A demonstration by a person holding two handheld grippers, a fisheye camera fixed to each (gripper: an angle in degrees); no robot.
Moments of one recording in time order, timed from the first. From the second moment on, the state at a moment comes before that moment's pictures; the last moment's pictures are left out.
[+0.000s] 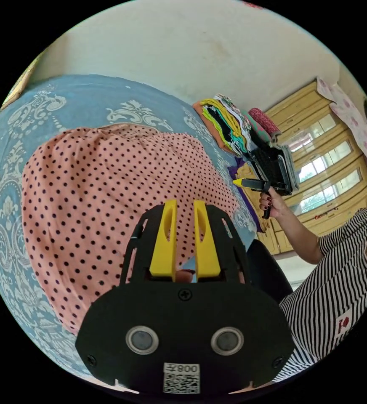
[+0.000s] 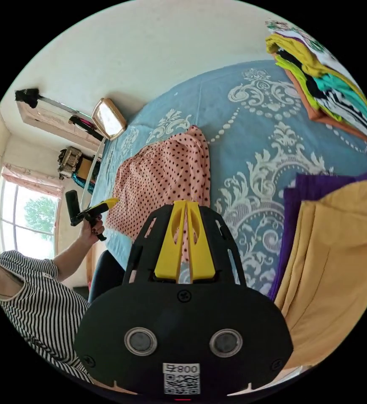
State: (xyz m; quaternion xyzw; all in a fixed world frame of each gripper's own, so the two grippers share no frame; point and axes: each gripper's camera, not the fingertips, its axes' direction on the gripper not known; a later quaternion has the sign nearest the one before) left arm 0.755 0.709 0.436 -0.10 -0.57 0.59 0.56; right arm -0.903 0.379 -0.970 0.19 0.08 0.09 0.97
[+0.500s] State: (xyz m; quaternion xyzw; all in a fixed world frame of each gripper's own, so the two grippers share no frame) left arm 0.610 0.787 0.647 -0.27 -0.64 0.62 0.37; right arm -0.836 0.449 -0.909 0.17 0.00 0.14 0.98
